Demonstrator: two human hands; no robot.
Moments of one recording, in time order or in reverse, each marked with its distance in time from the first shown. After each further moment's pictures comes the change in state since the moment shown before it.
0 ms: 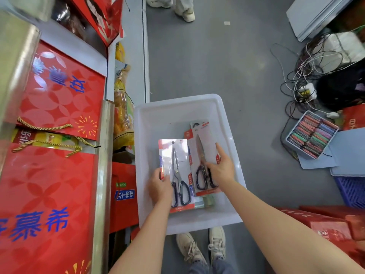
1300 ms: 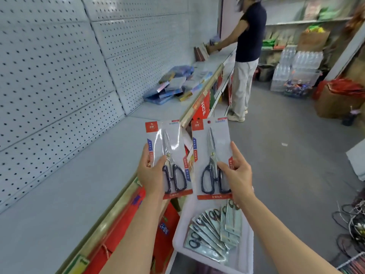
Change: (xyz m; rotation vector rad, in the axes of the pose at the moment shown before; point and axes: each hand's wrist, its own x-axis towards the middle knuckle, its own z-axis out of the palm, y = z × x) left_hand -0.191 0.181 -0.286 -0.869 0.565 0.436; right_hand -0.219 -0.260 -0.099 0.344 -0.383 -0.669
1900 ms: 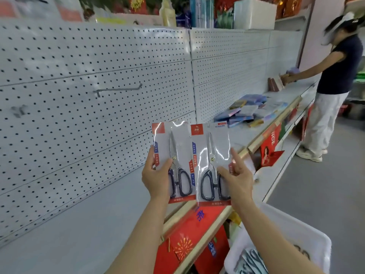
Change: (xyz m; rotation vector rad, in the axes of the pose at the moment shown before) left_hand -0.003 0.108 -0.179 -0.009 0.382 0.176; right_hand -0.073 -0.054 0.170 0.189 -0.320 -0.151
